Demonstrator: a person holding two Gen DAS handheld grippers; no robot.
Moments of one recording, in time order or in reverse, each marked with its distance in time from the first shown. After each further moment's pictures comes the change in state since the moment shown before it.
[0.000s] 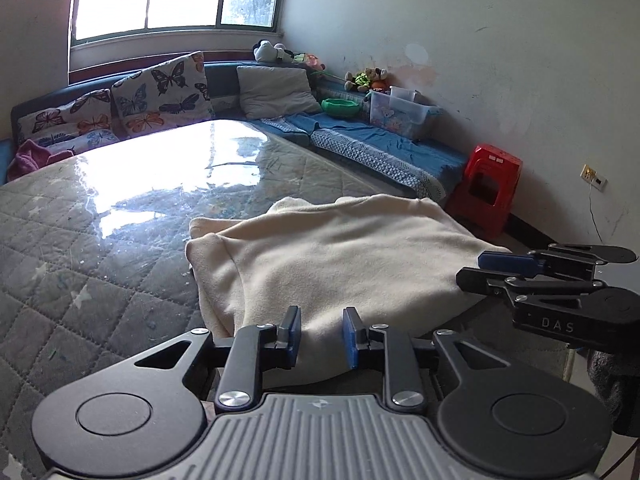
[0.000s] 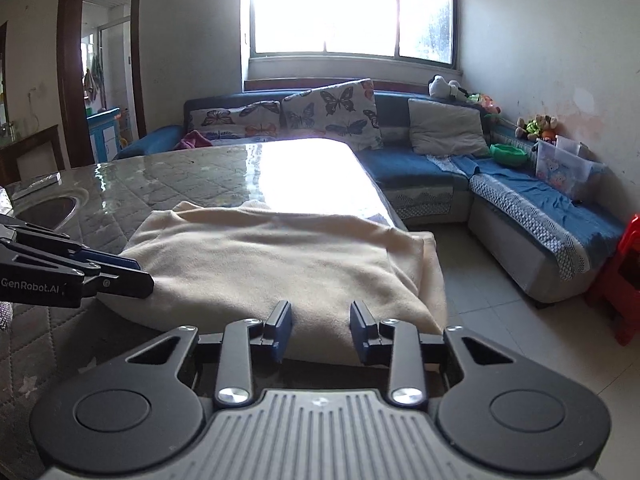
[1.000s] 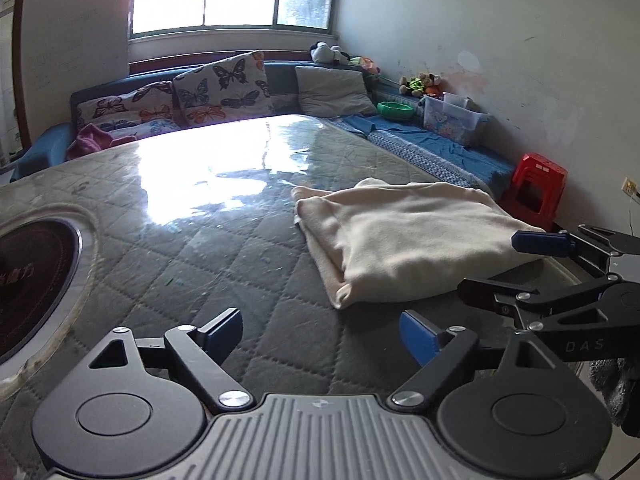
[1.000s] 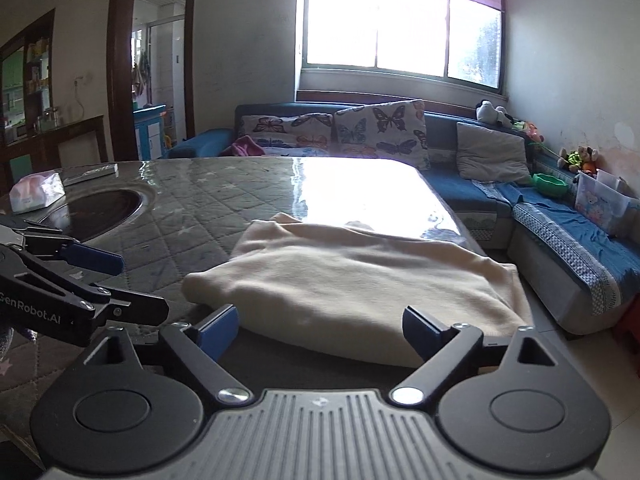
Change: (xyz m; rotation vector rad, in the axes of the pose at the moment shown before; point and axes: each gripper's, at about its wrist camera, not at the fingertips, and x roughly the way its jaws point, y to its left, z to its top) left arm -0.066 0.035 -0.039 -0.075 -0.001 0.157; right arm -0.012 0.081 0.003 -0.097 -0.023 0.114
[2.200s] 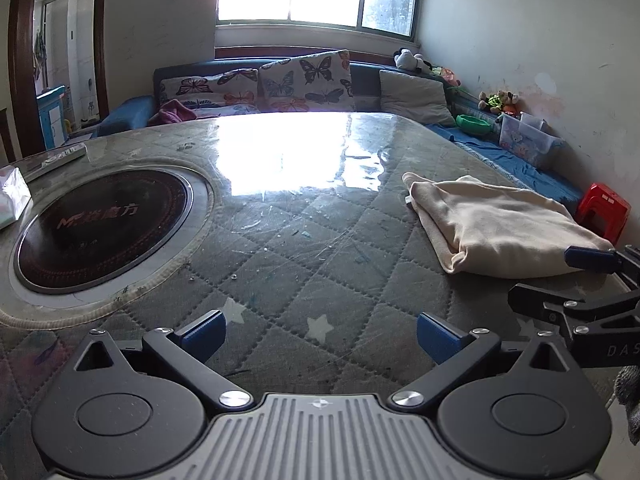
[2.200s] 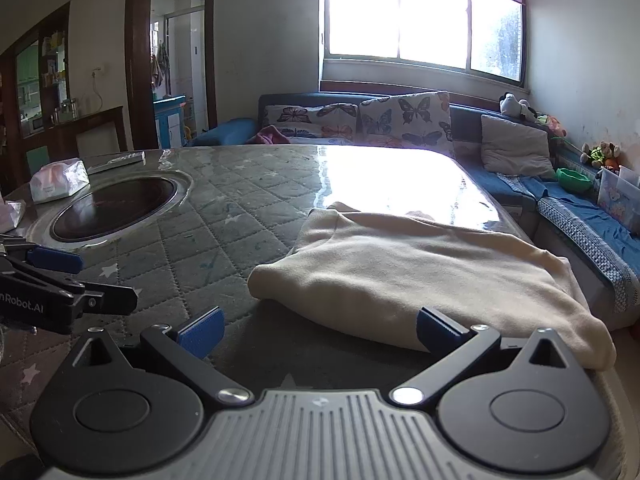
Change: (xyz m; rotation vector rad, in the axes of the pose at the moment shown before) left arm -0.035 0.045 -0.034 -0.132 -0.008 0.193; right arm 0.007 0.041 -0.002 -0.010 0.028 0.055
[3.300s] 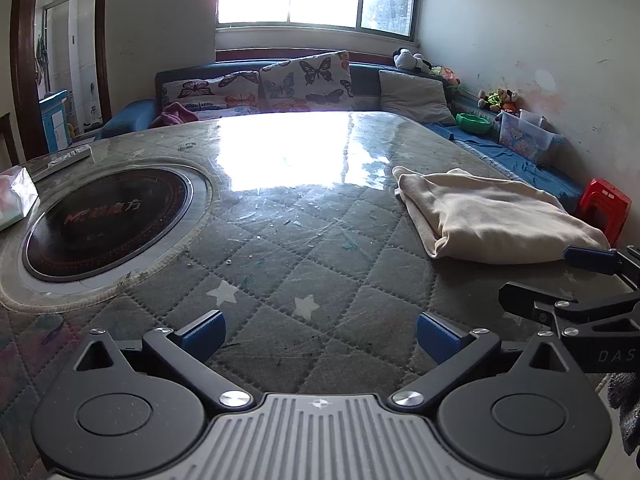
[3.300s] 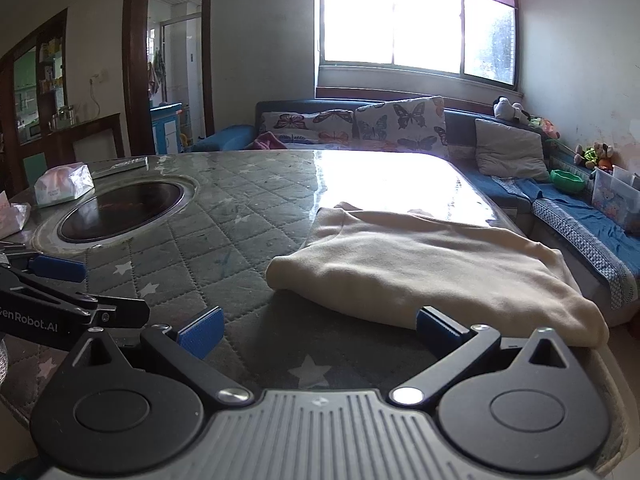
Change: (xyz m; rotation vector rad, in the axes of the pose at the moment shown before) left arm -0.015 -0.013 -0.010 0.012 -0.006 0.010; right arm -0.018 0.010 -0.010 0.021 -0.020 -0.026
